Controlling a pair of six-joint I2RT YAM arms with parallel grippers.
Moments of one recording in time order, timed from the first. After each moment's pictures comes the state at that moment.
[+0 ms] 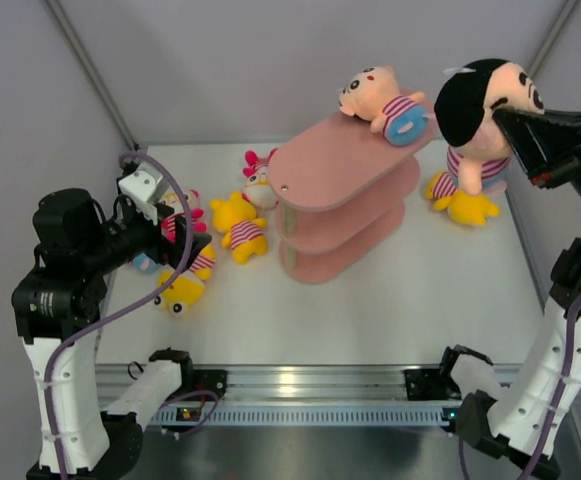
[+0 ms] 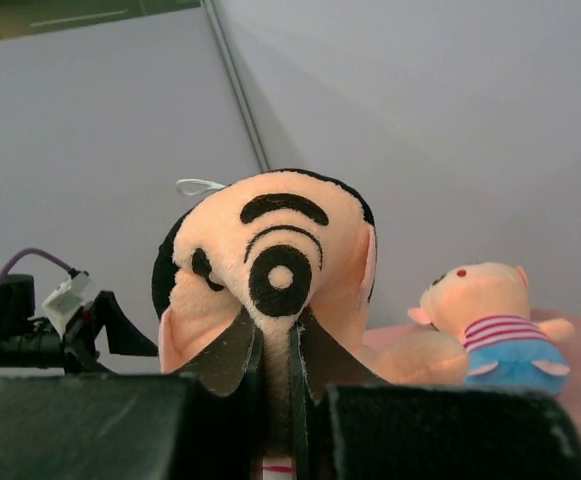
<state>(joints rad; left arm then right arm) -0.05 0.92 1.65 -1.14 0.57 0.24 -0.43 0.92 1.69 0.06 -0.97 1.03</state>
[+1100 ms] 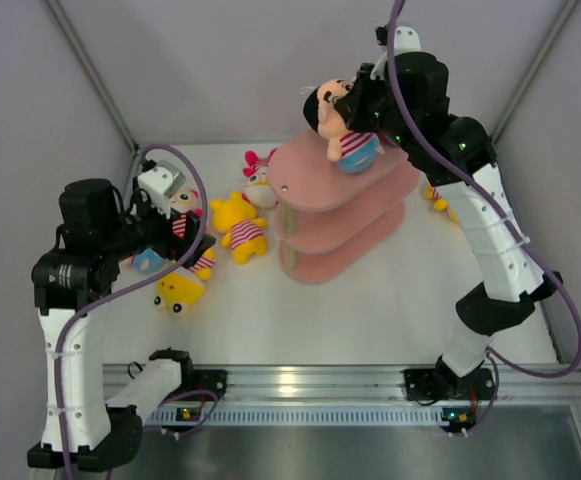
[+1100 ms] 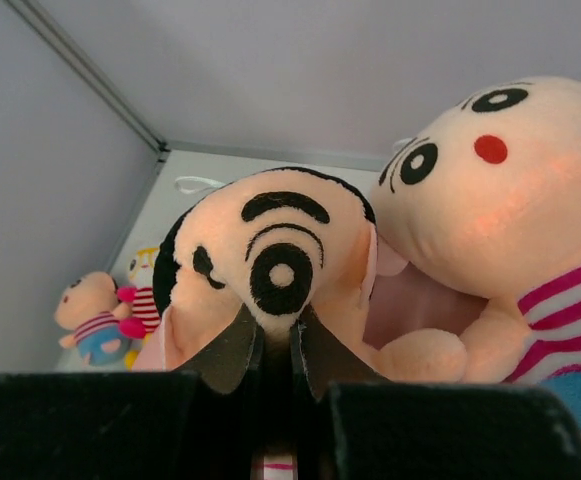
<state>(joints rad) -0.05 0.96 1.58 -1.15 0.56 0.28 0.66 1.71 2.38 -0.86 0.22 0.36</state>
